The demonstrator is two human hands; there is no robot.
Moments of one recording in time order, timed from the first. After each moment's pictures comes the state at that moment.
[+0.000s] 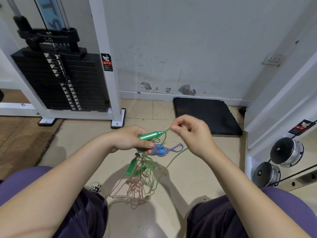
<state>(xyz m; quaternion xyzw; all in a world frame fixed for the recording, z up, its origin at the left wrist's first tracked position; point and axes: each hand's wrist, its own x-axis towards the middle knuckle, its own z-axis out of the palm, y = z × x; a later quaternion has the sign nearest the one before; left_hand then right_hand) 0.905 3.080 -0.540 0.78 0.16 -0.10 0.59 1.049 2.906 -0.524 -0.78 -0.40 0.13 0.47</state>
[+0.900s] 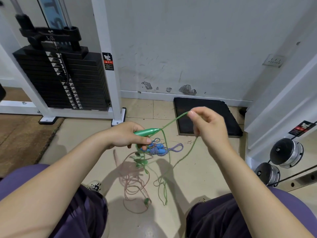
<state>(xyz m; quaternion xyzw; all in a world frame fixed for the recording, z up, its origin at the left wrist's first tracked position) 0.897 3.080 -0.525 0.82 0.21 -0.06 0.52 1.059 2.893 -0.506 -0.72 -0.30 0.12 0.62</state>
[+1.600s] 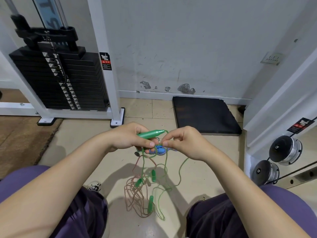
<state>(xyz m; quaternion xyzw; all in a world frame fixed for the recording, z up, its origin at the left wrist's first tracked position) 0.901 3.075 -0.534 0.78 0.15 -0.07 0.61 1.043 2.900 -0.524 -0.77 -0.47 0.27 0.34</state>
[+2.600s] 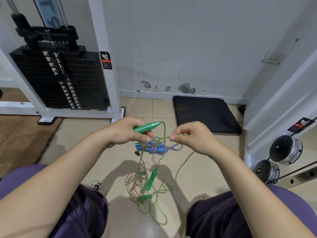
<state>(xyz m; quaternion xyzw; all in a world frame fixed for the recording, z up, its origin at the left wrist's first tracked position) 0.901 3.083 -0.527 0.81 0.21 -0.02 0.55 1.056 2.894 -0.515 -0.81 -0.42 0.23 0.34</state>
